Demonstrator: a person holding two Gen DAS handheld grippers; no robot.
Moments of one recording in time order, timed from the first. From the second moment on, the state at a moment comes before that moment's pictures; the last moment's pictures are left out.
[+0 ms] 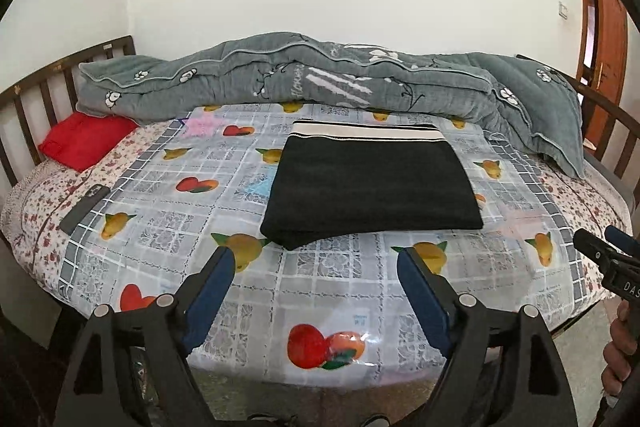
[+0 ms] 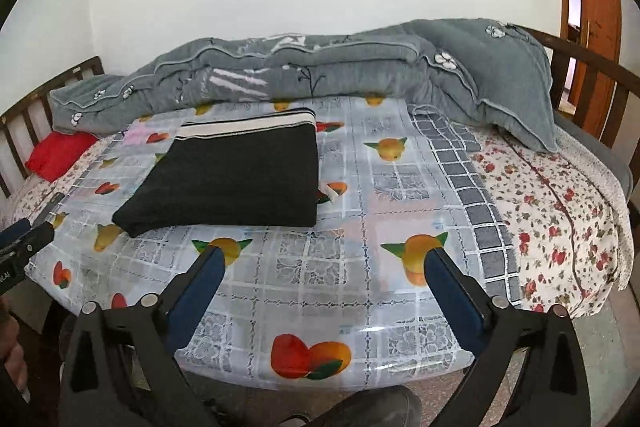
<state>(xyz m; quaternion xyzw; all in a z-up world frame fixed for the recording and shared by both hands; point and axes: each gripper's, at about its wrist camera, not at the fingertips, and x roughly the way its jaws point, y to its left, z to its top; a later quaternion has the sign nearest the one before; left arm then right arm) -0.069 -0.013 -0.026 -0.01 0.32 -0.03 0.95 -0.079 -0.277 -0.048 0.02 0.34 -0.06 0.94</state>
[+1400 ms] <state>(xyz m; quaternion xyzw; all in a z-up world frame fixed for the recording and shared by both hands) -0.076 -0.014 -0.026 -0.02 0.32 -0.02 0.95 -0.096 -0.271 -0.040 0.00 0.33 -0.08 0.94</state>
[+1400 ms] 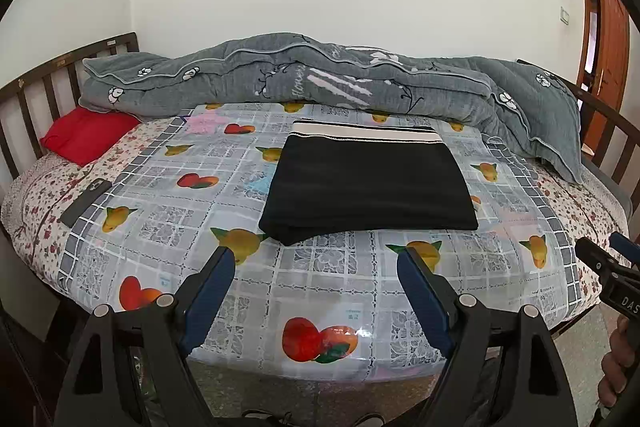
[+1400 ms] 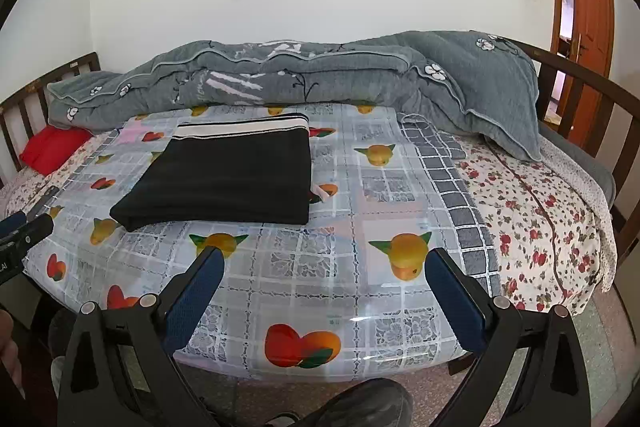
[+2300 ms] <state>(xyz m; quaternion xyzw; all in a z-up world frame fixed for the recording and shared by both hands) -0.078 -0.010 -0.023 -0.02 0.32 -0.02 0.95 -0.099 -0.270 -0.035 0.00 0.33 -0.08 0.94</state>
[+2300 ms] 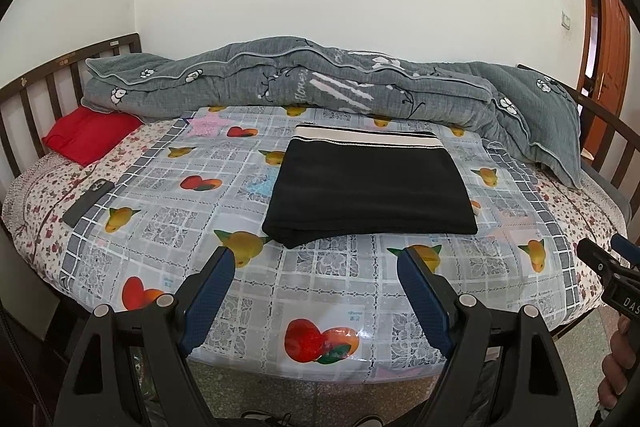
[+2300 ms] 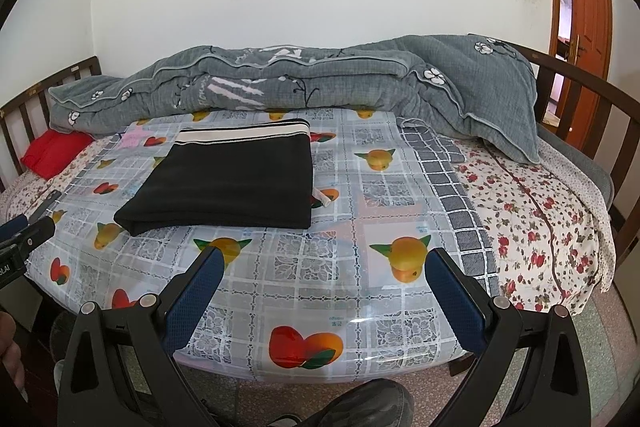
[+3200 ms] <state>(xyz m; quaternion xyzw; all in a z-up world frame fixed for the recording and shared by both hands) -0.085 -0.020 -0.009 -0.01 0.31 -0.02 0.95 -0.107 -0.265 -0.022 0.00 0.32 -0.08 0.94</state>
